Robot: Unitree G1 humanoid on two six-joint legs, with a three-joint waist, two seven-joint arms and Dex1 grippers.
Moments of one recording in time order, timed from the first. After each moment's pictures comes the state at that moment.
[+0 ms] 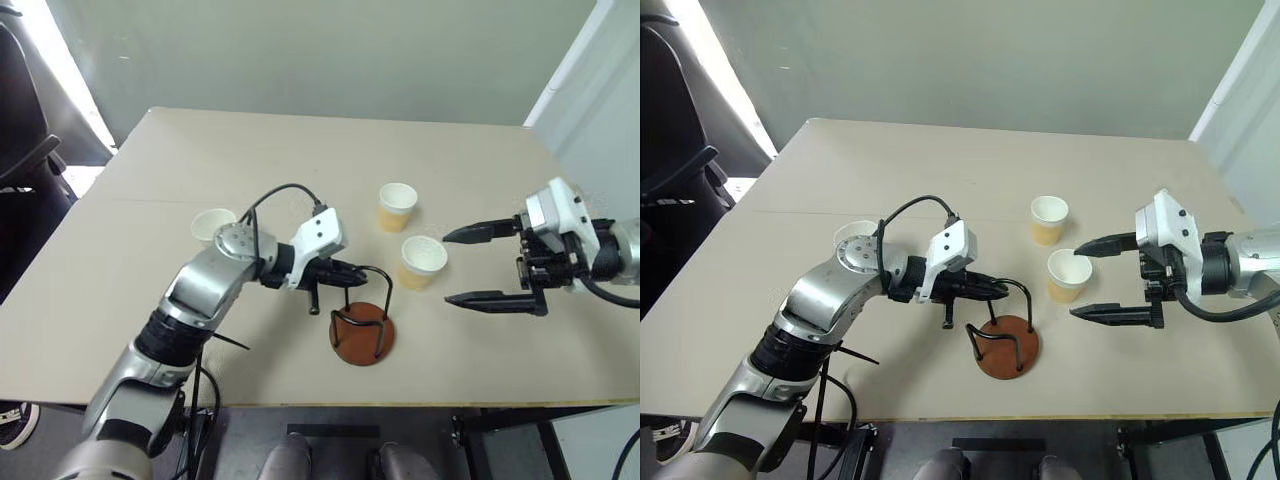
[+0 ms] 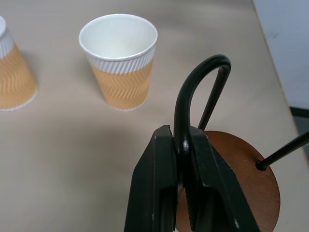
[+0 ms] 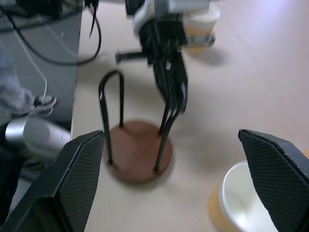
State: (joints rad) left arm -0.74 0.58 -0.31 -0.14 -0.30 0.71 -1.09; right arm -0.45 -1.08 -0.13 -0.41 0.68 0.67 1.27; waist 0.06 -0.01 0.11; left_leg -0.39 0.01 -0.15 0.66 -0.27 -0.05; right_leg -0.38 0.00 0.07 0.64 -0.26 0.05
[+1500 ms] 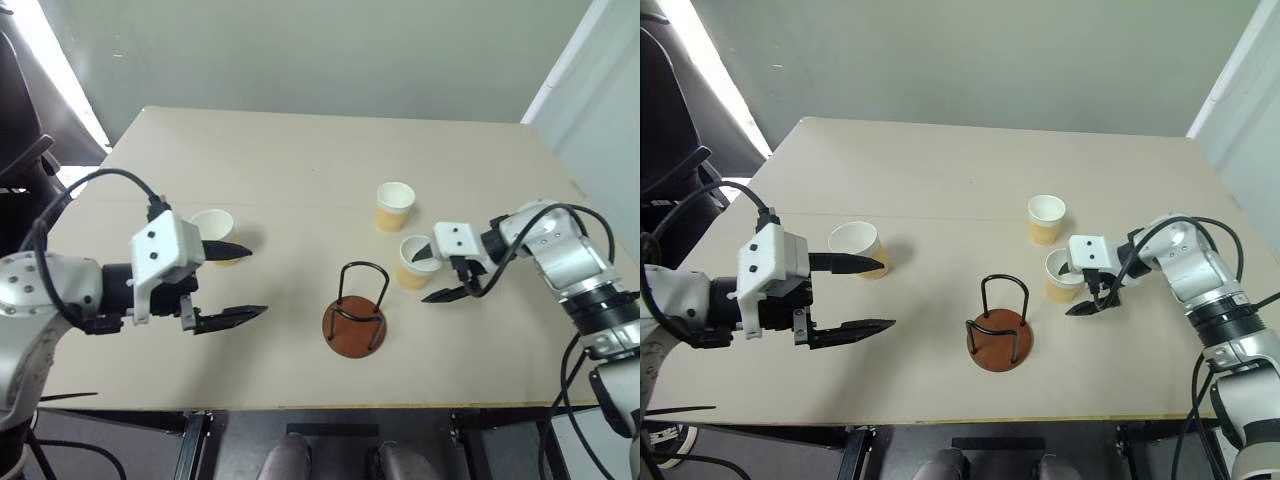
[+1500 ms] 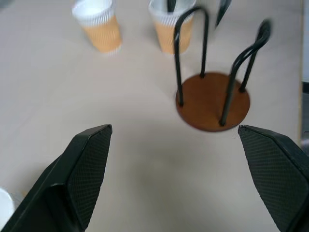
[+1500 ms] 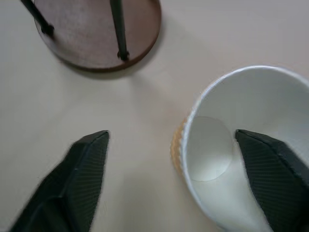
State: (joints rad) left arm -0.19 1.04 0.41 -0.62 -0.61 0.75 -1.13; right arm -0.84 -0.78 0.41 0.32 0.00 0.11 1.46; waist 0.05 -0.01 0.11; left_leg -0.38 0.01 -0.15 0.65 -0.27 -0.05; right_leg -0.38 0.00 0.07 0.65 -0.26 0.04
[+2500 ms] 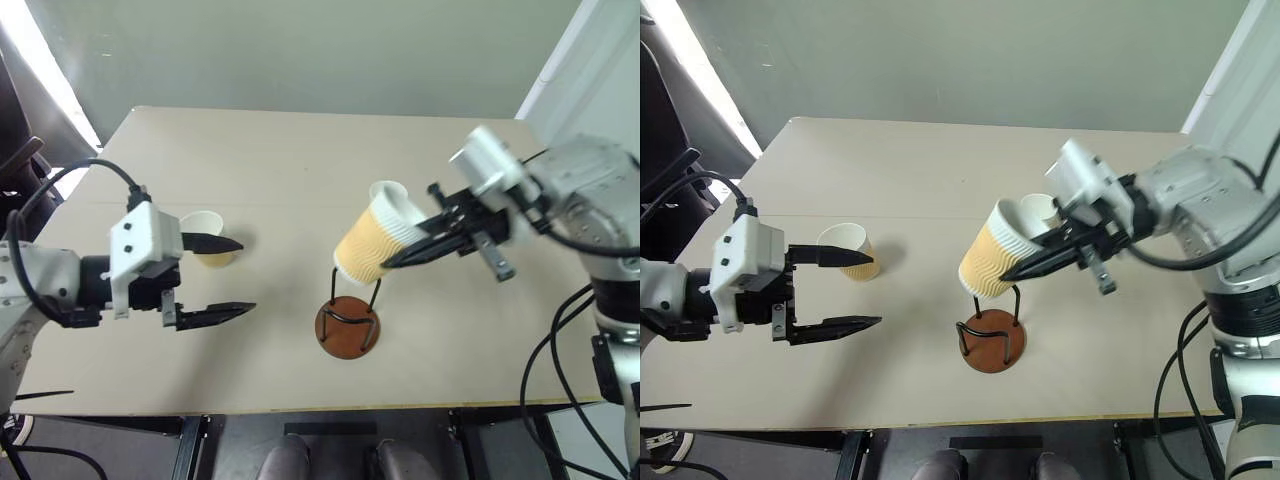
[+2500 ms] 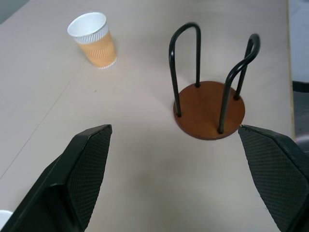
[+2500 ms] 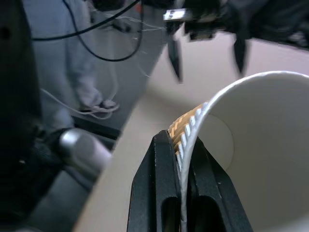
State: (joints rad) left arm -0.16 1.10 0.46 -0.50 -0.69 0.62 -1.19; right arm -0.97 -0.78 0.20 -0.27 0.59 0.72 1.48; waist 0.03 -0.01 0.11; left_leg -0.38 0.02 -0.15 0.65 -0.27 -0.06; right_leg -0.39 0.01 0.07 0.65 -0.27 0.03
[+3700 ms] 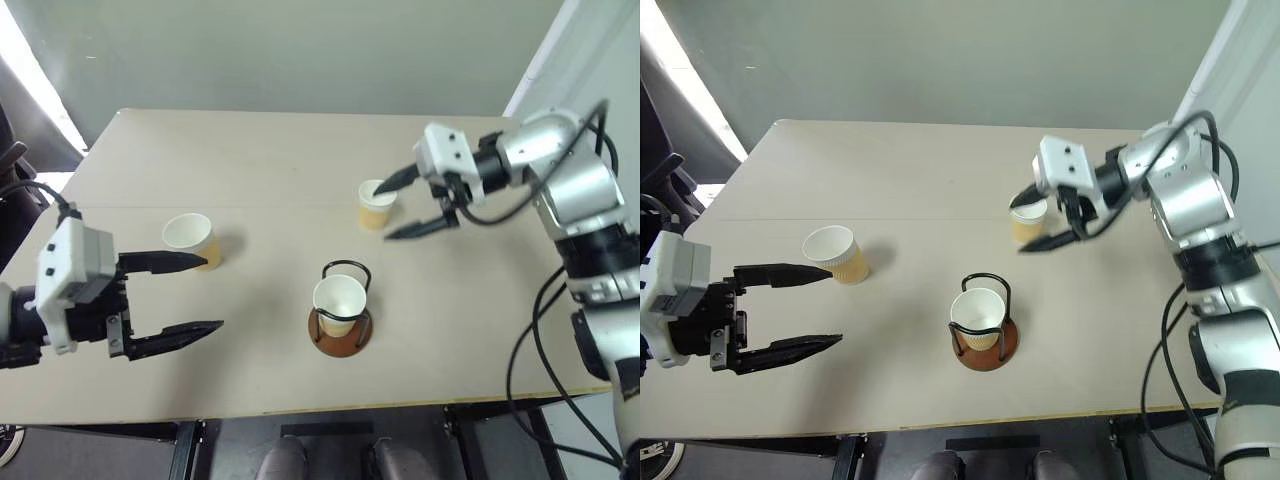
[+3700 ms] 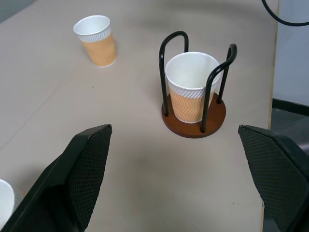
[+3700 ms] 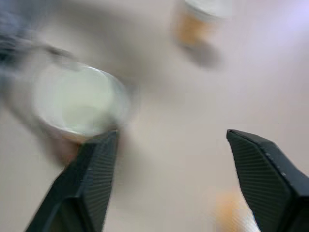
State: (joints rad) left arm 0.11 1.07 0.74 -0.56 -0.78 0.65 -1.21; right arm -1.29 -0.64 0.37 0.64 0.05 0.09 1.36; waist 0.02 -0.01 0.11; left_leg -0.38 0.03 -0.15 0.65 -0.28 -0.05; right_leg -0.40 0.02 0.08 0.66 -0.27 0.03
